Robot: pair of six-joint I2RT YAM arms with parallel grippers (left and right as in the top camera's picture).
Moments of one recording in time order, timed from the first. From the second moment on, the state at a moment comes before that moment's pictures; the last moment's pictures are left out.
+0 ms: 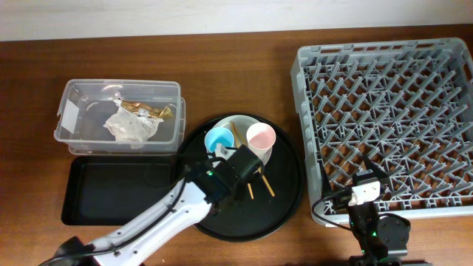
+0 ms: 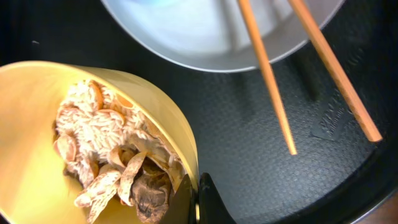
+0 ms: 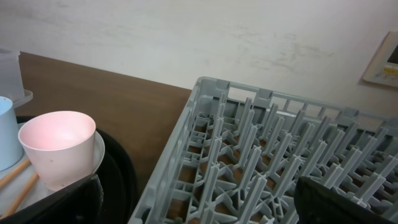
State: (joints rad) left arm -0.81 1.48 1.01 -0.88 -0.15 -0.65; right arm -0.01 0.01 0.01 -0.06 -0.17 -0.17
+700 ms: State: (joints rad) left arm 0.08 1.30 1.06 -1.02 0.07 -0.30; right arm -0.01 0.01 0.01 -0.06 -0.17 -0.17
